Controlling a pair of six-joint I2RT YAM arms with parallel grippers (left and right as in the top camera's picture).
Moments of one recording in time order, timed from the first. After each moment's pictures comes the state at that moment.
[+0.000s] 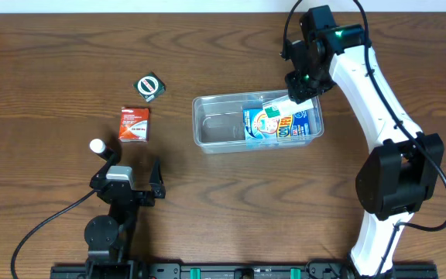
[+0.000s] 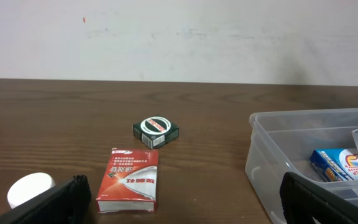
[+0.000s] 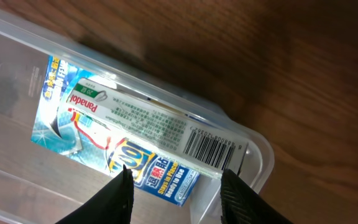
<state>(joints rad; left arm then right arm) -0.02 0.01 0.02 -0.11 0.09 -0.07 0.25 2.05 1.88 -1.21 -0.08 -0.18</state>
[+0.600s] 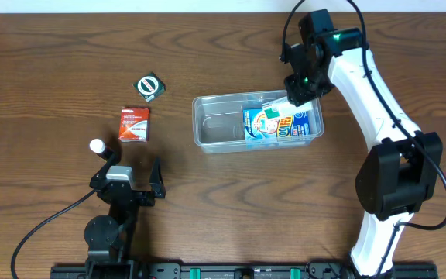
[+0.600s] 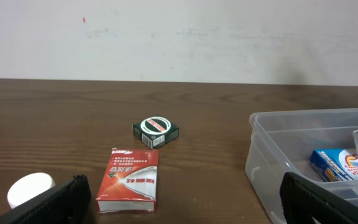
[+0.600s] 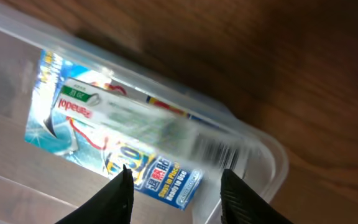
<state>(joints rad) -0.02 0.01 0.02 -0.11 0.09 -0.07 0.25 2.05 1.83 -1.18 -0.08 -0.19</state>
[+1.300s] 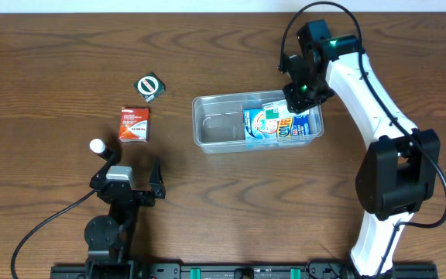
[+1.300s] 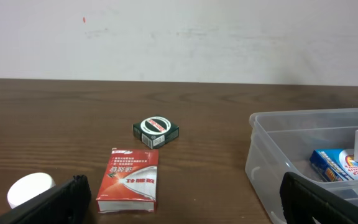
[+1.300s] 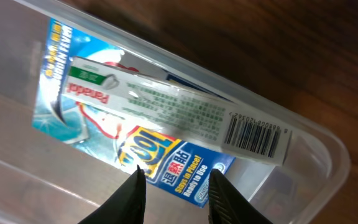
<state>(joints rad) -0.02 0.01 0.02 -0.11 0.09 -0.07 0.25 2.05 1.78 -1.20 -0.14 -0.19</state>
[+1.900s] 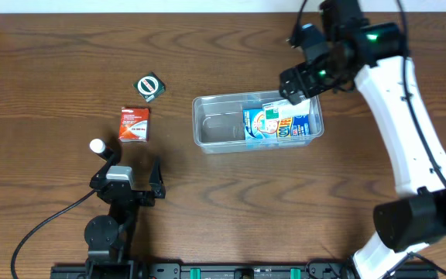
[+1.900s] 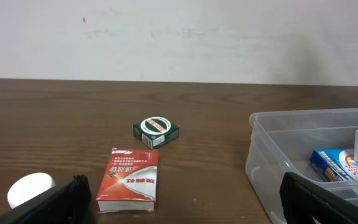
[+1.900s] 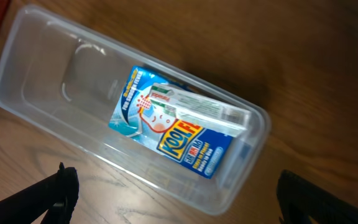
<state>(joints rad) -0.02 0.01 0.02 -0.11 0.09 -0.07 0.23 1.82 1.92 -1.30 -0.20 -0.16</state>
